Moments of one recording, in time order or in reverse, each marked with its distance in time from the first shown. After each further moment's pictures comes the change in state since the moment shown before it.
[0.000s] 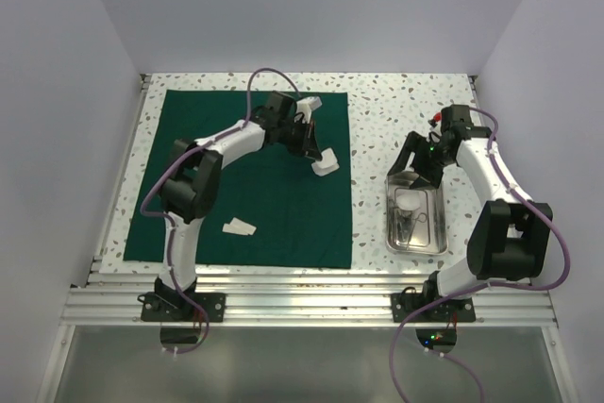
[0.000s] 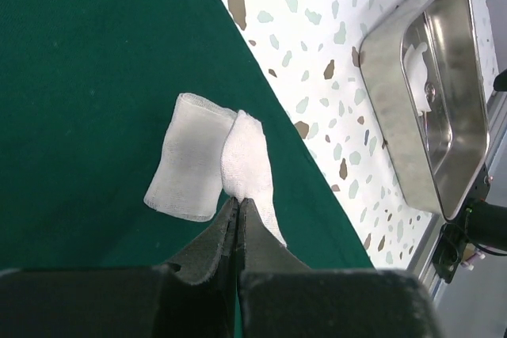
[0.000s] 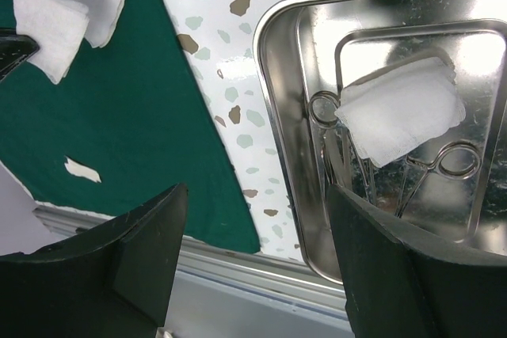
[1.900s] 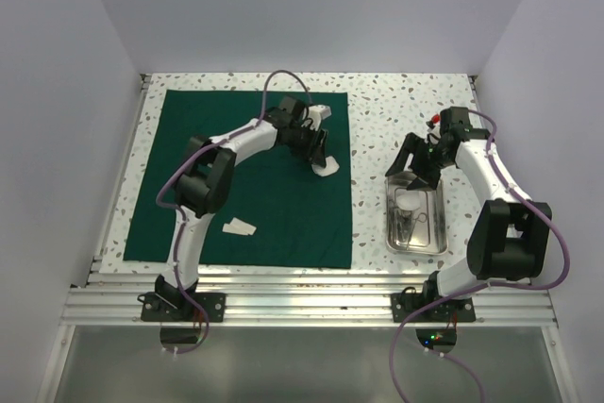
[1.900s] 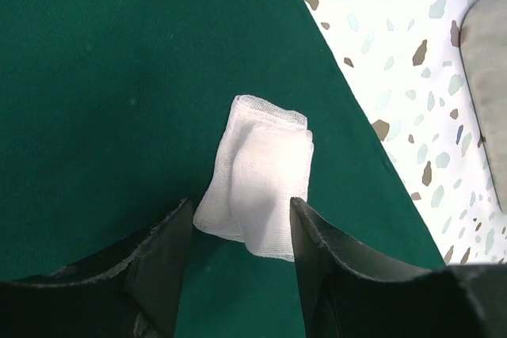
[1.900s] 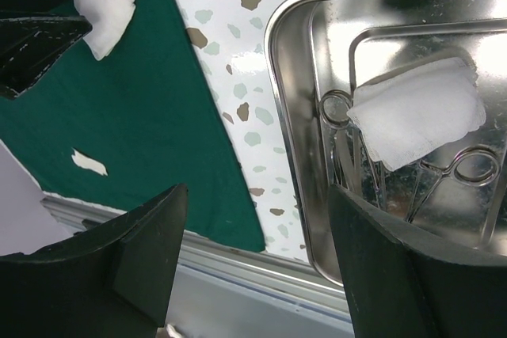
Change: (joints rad) left arm -0.040 0.124 0.131 -0.140 -0.141 0.156; right arm 0.001 0.000 -0.023 0.023 -0.036 0.000
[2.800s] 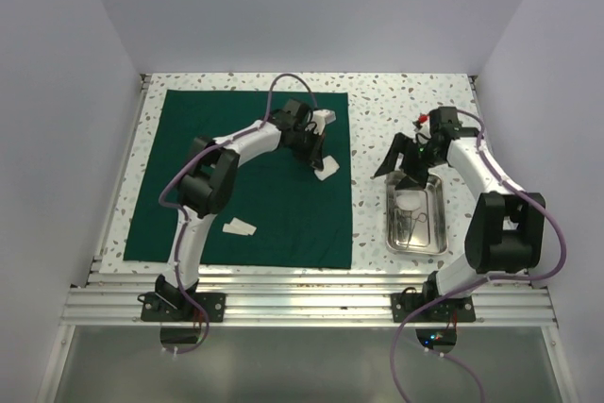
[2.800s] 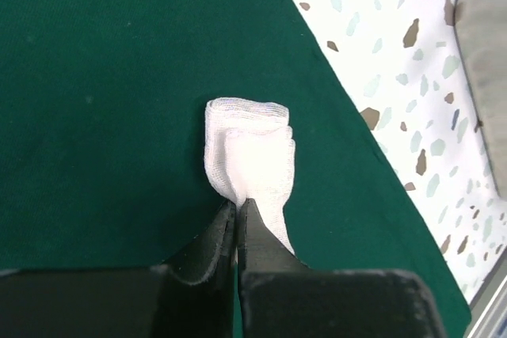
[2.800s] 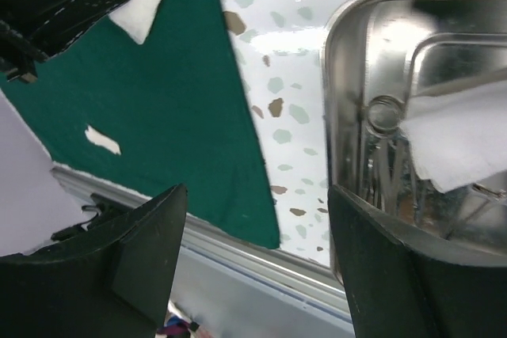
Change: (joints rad) left arm -0.023 0.016 0.012 -0.023 0.014 0.023; right arm 0.046 0.036 0.000 0.025 -0.068 0.000
